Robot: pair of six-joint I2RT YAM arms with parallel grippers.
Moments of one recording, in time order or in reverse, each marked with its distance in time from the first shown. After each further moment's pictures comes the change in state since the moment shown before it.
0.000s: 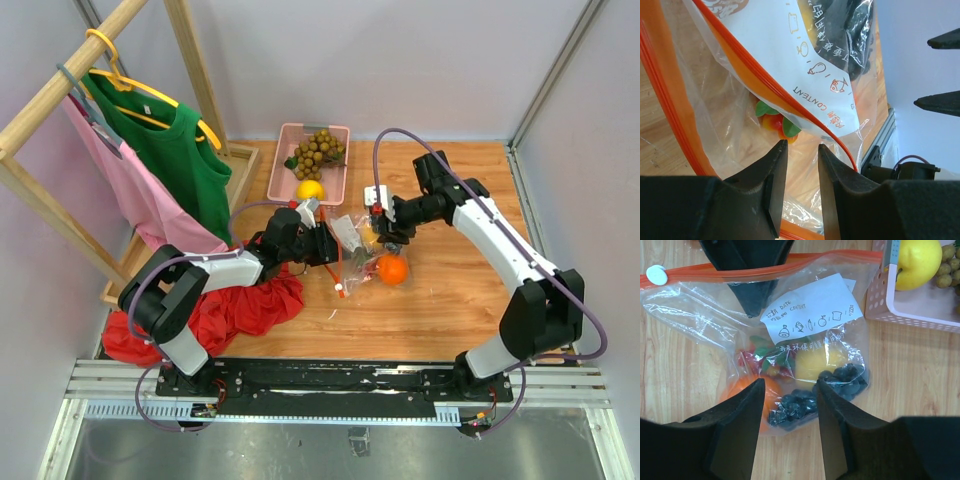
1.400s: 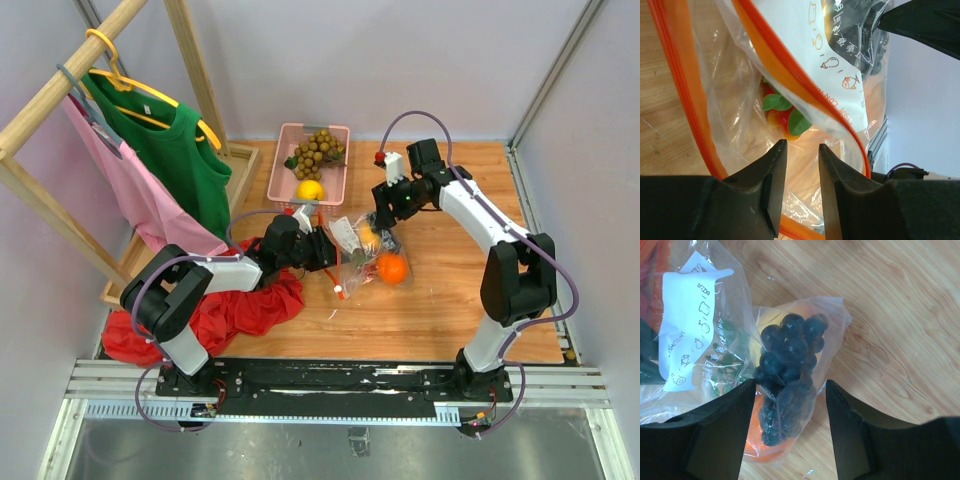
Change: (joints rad) left arm -0.005 0.014 -0.064 0.084 -0.027 -0.093; right arm -0.043 0.230 0.116 0.165 0.312 0.908
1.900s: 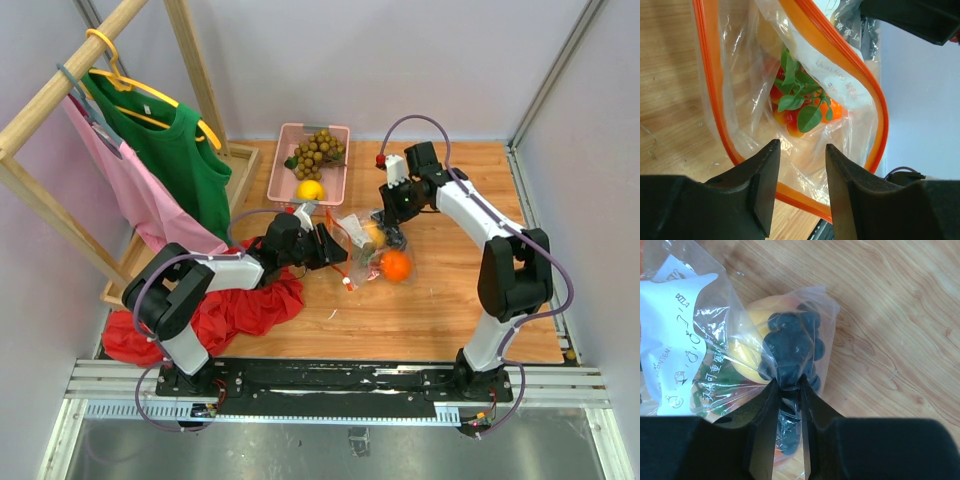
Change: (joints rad) left arm 0.000 0.008 0.012 -0.005 -0.008 -0.016; right arm 0.002 0.034 -0.015 0.029 0.100 0.034
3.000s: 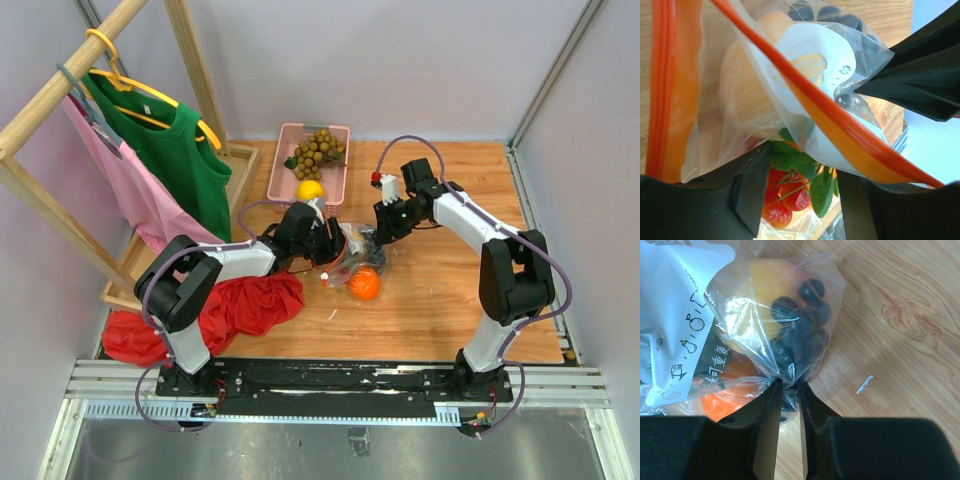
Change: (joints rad) left arm -0.021 0.076 0.169 -0.227 -0.060 0.044; right arm 0.021 -0.024 -0.139 0.027 -0.181 0.028
